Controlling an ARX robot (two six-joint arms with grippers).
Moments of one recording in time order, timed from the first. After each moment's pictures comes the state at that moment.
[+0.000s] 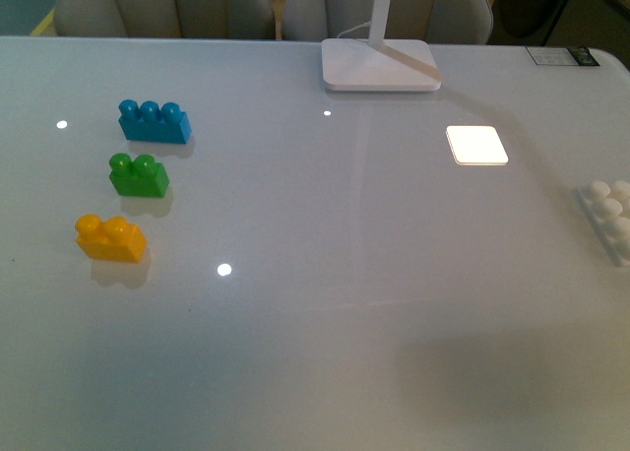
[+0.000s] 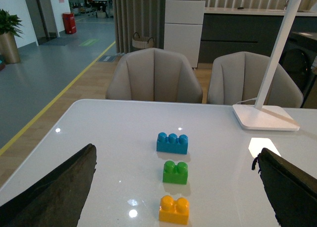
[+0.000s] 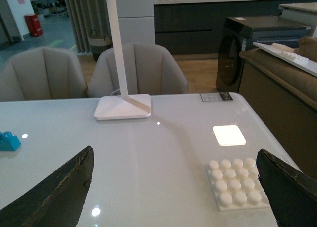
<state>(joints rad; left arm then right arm) 0.00 0.01 0.01 0.00 0.00 -0.01 0.00 0.01 0.01 0.00 0.00 0.00</state>
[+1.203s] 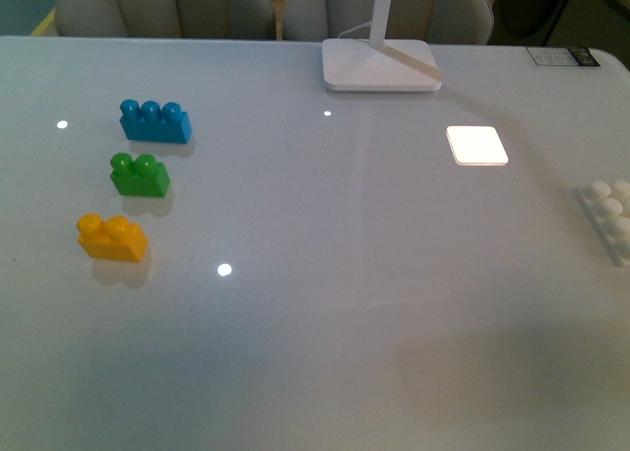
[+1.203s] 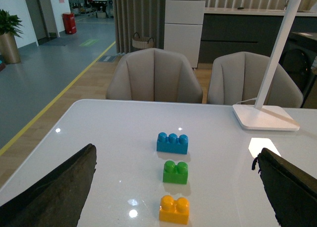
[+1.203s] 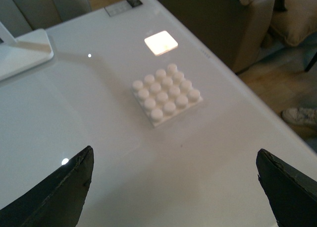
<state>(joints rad) 0.00 0.01 0.01 0.00 0.00 -0.01 -0.19 0.62 0.19 0.03 0.21 0.17</state>
